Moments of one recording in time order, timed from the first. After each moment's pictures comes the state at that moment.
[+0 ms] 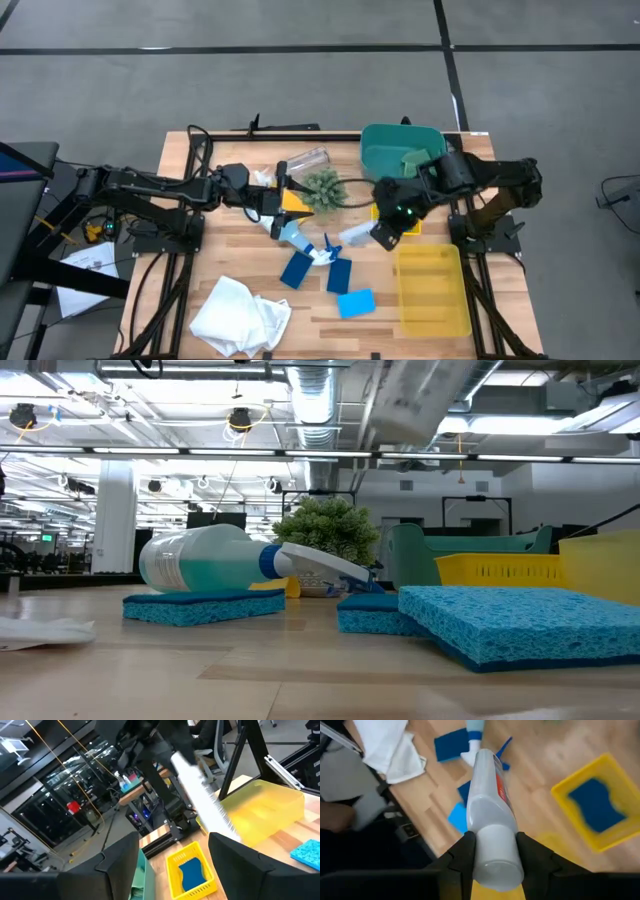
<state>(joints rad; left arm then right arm) 0.01 1.21 0.82 0.35 0.06 0.61 0.22 1.63 2.03 -1.57 0.01 0.93</state>
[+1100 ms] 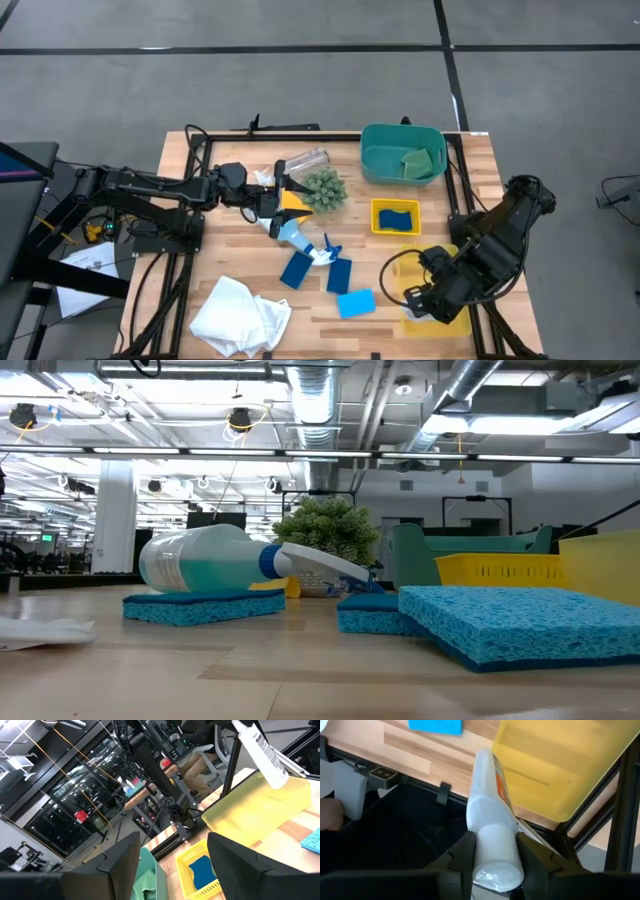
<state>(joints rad) 0.01 1.19 0.82 0.35 0.06 0.70 0.77 1.63 1.88 -1.57 -0.11 1.99</state>
